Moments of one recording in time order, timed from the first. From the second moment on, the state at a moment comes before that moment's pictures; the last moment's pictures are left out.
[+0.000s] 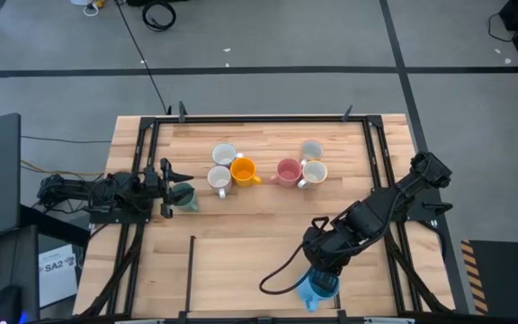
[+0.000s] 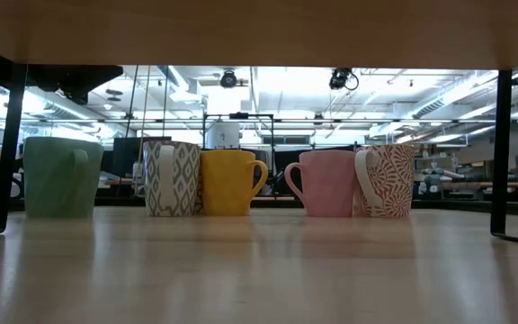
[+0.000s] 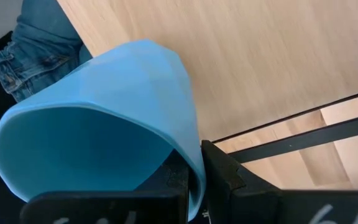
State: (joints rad) left arm -0.11 0.01 0.01 0.12 -0.28 -0.02; right arm 0.59 1.72 1.75 -1.26 -0.25 1.17
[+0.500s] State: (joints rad) left arm -0.11 0.01 0.01 0.12 -0.28 -0.02; right arm 0.60 1.71 1.71 -1.25 -0.26 1.17
